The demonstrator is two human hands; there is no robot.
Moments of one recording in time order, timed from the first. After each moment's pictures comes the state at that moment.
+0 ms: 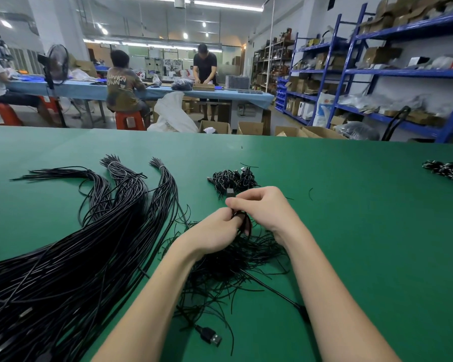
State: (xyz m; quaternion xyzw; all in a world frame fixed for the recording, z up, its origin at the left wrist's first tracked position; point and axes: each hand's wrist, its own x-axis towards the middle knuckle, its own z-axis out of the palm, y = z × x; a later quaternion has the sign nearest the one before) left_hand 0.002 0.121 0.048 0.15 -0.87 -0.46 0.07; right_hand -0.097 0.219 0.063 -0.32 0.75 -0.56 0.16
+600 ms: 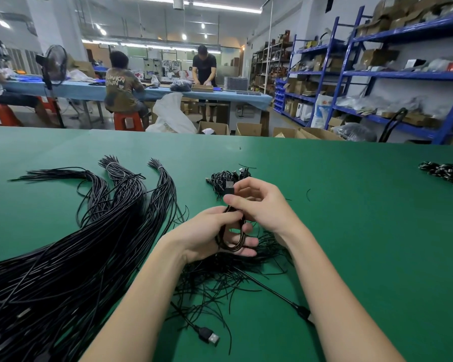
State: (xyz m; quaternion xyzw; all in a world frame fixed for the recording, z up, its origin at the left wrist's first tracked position) left_hand 0.011 0.122 0.052 0.09 -0.56 -0.82 0.01; right_hand -0.102 0.220 0.063 -0.39 0.66 -0.61 0.18
